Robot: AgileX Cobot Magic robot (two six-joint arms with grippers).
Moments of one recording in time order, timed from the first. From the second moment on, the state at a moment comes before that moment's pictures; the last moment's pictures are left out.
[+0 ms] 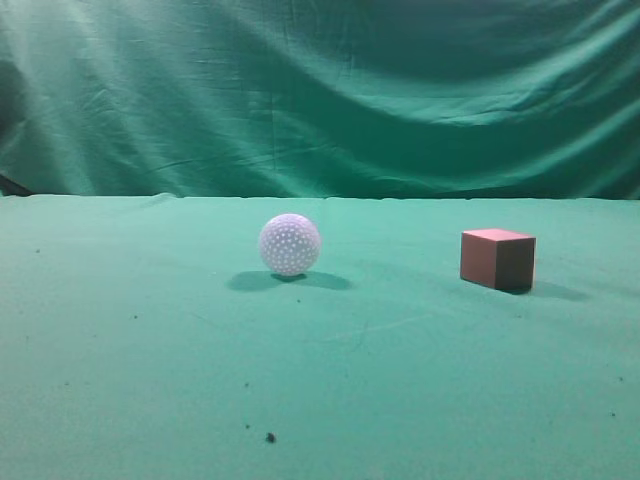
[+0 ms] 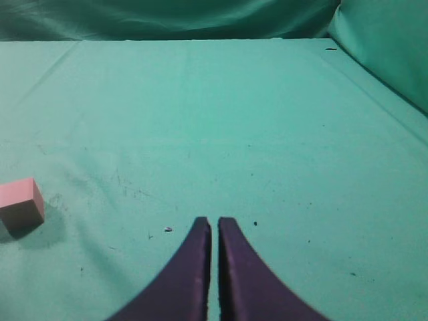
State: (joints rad) left arm 0.05 -0.02 0.02 0.15 0.37 -0.28; right arm 0.00 -0.01 0.03 0.11 0.38 -0.10
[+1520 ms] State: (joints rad) left arm 0.05 -0.02 0.02 0.15 0.37 -0.28; right arm 0.00 0.08 -0.24 0.35 -0.05 -0.12
